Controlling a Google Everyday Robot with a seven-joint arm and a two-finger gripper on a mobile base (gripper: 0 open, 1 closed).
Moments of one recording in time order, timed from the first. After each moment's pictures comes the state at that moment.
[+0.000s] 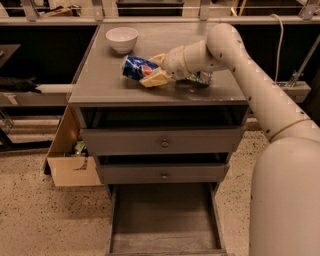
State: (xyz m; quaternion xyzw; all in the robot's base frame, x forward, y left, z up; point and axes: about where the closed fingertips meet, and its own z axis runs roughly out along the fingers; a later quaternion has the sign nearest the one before) arm 0.757 0.035 0.837 -0.61 0.59 0.25 0.46
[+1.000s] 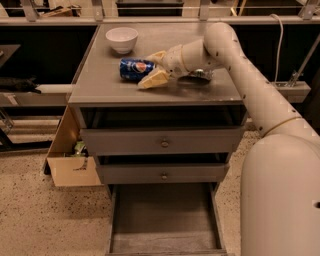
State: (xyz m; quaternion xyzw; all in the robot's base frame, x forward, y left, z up) arm 0.775 0.038 0.835 -0.60 0.61 0.25 0.46
